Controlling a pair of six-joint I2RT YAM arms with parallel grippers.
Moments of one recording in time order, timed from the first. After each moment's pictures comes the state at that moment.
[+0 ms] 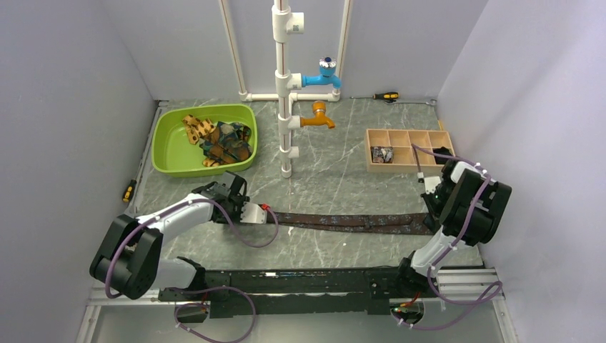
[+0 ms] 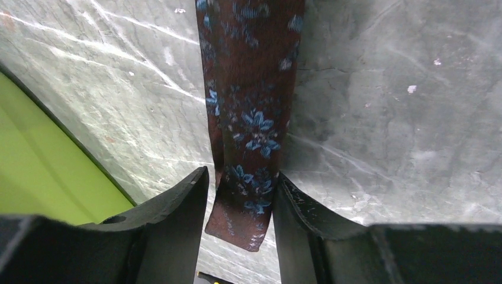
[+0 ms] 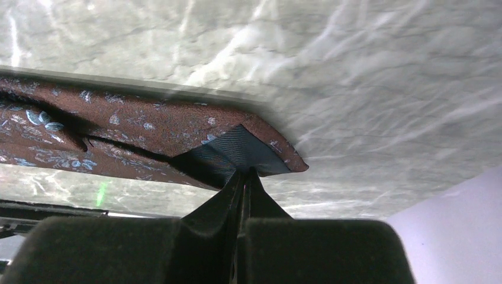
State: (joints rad) left arm -0.45 1.31 0.60 -0.50 -0.07 1.22; right arm -0.49 1.71 0.97 -0.93 0.05 -0.67
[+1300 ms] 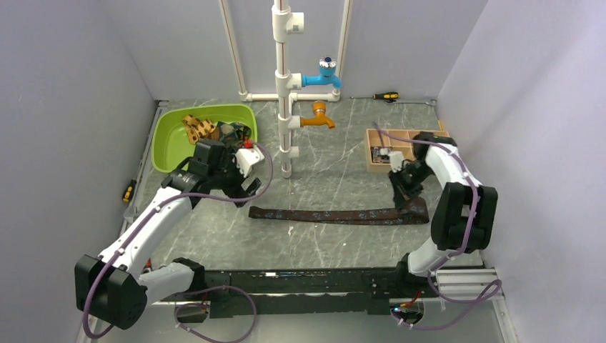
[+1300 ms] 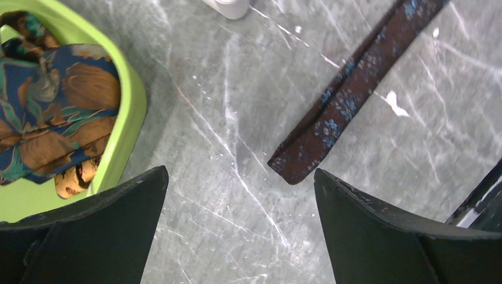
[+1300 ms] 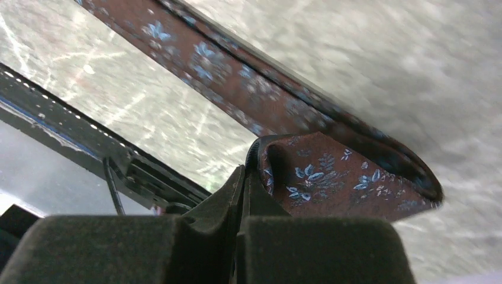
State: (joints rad) left arm -0.38 1.10 0.90 -0.59 0.34 0.52; right arm -0.19 1.59 1.17 -1.20 -0.31 -0.67
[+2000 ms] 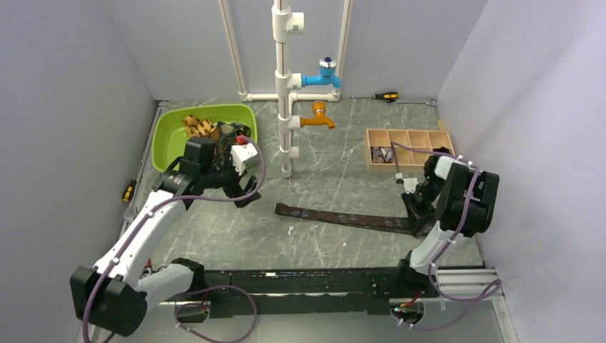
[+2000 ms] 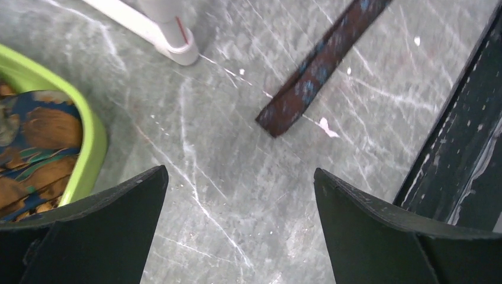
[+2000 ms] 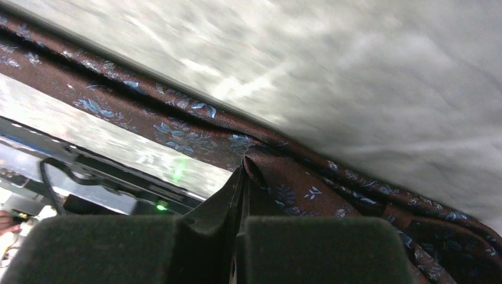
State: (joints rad) left arm -0.31 1.03 0.93 -0.59 0.58 0.40; right arm -0.31 1.78 0.99 -1.07 -0.17 -0.60
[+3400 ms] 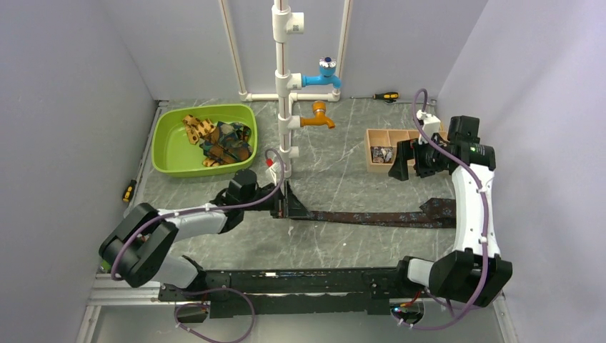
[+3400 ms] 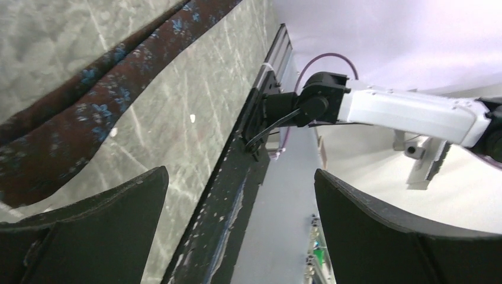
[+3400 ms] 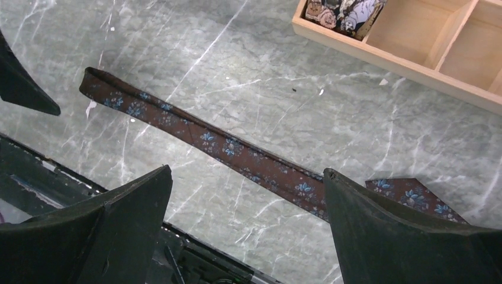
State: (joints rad) left arm -0.64 1.38 0.50 0.56 0.77 -0.90; right arm -0.24 1.24 1.29 -1.07 -0.56 -0.35
